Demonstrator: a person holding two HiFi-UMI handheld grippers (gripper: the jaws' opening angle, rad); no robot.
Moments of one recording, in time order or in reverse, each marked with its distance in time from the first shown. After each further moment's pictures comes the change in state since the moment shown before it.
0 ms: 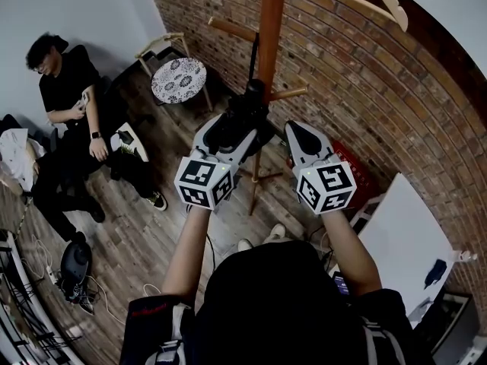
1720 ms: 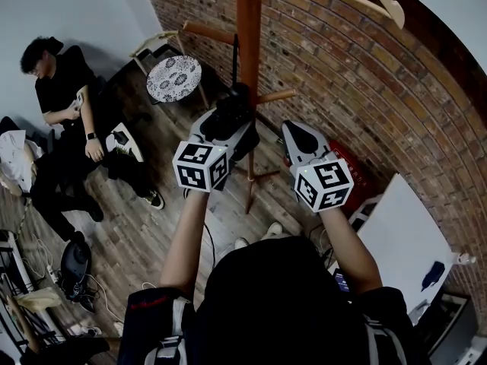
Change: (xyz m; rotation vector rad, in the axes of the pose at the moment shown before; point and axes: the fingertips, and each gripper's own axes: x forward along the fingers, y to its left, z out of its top) left arm 0.048 0.018 -0.026 -0.019 0.122 0.031; right arm 0.004 -0.030 -0.016 0.022 0.038 0.016
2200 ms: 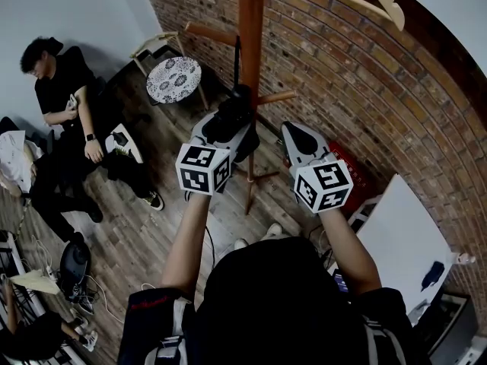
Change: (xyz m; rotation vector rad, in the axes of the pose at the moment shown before) left arm -0.003 -0.003 0.001 0.037 0.018 0.014; right arm 0.001 0.003 0.001 0.002 -0.001 -0.004
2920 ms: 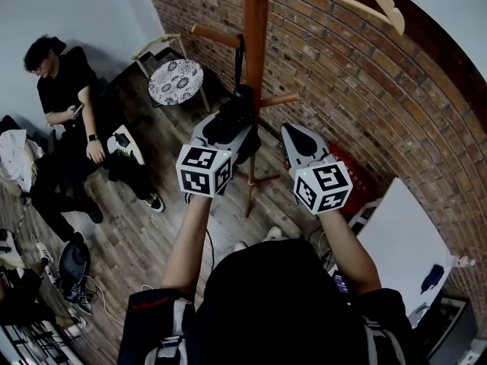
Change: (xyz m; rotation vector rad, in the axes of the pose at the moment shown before) left arm -0.006 -0.001 0.011 0.010 -0.001 0.009; right arm 0.003 0.006 0.006 -0.007 -0.008 0.015
